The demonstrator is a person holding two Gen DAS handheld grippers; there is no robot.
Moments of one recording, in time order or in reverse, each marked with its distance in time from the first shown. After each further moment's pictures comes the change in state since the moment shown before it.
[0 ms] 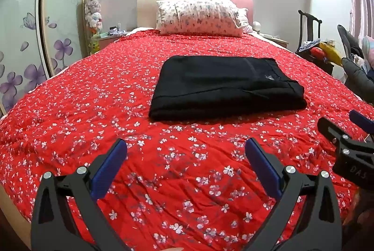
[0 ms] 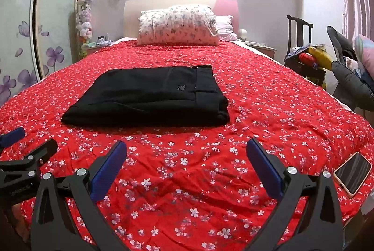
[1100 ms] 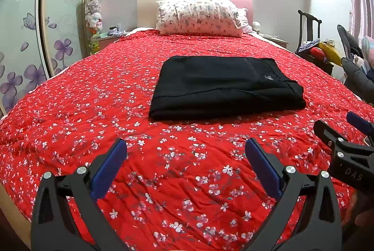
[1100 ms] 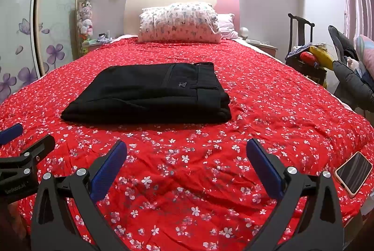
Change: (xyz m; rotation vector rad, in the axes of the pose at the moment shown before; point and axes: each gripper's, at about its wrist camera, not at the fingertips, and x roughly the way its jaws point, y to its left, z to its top) left arm -0.001 -0.001 -0.001 0.003 0.004 0.005; right arm 0.001 0.000 -0.001 -0.003 0.011 0.004
